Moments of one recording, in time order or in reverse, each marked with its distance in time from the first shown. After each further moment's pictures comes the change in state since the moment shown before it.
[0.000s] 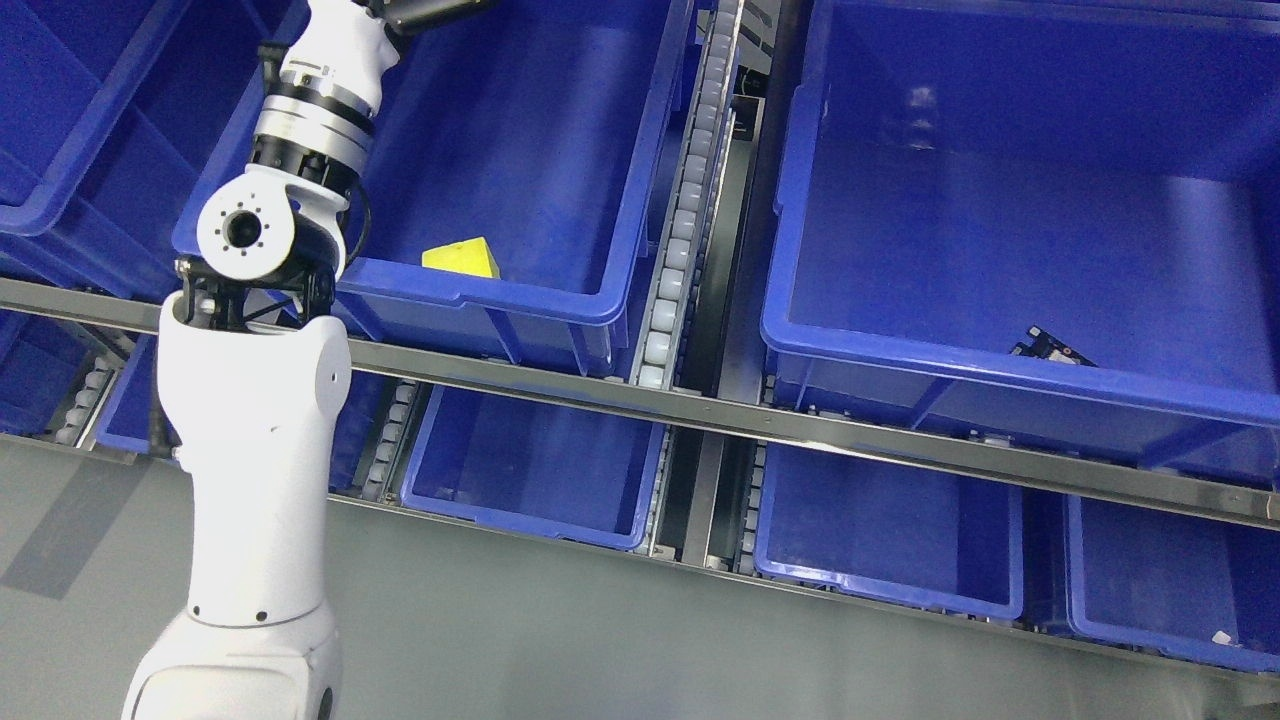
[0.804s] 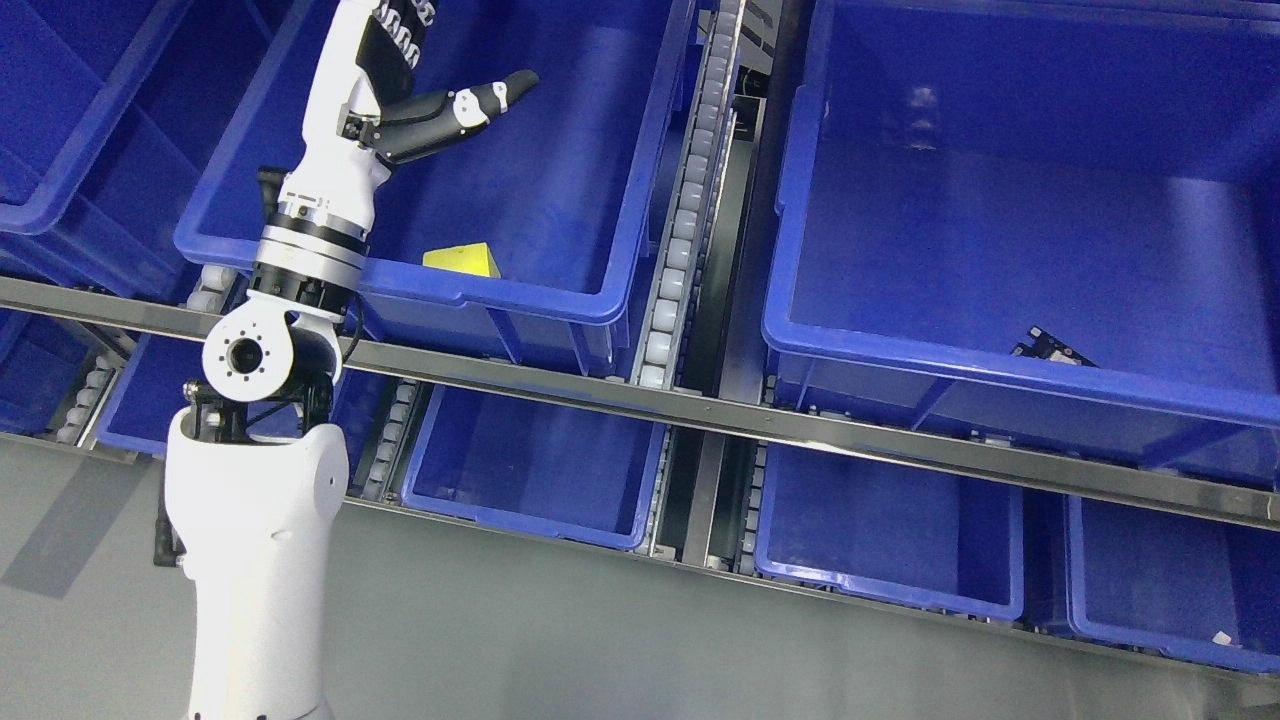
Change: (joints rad) left arm 0.192 0.000 0.042 -0.109 -0.002 -0.007 -0.023; right arm 0.000 0.000 0.000 0.000 0.000 0.004 0.000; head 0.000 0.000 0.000
